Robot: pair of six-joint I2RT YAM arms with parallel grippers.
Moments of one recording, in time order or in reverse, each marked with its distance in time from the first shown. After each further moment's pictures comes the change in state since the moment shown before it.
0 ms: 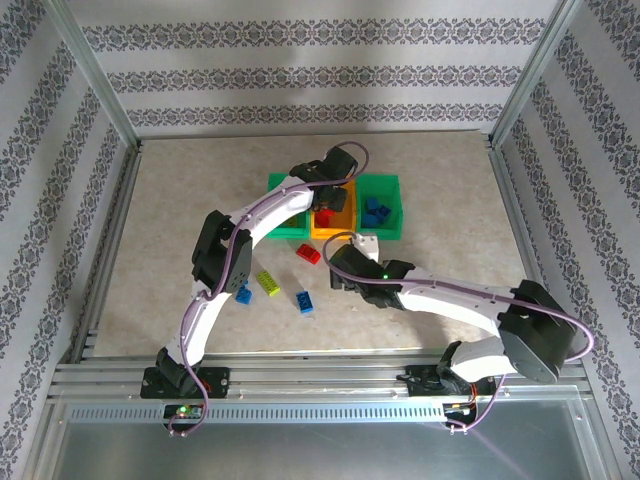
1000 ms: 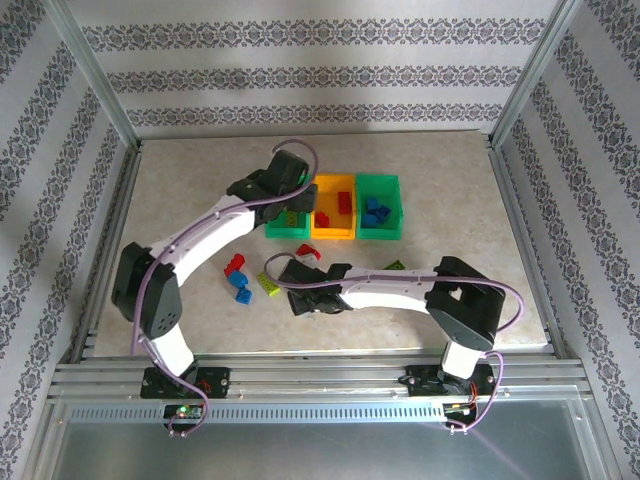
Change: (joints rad) left arm 0.065 -0.615 -0.635 0.237 -0.102 -0.064; right arm 0.170 0.369 0.270 -0.034 -0.265 -0.047
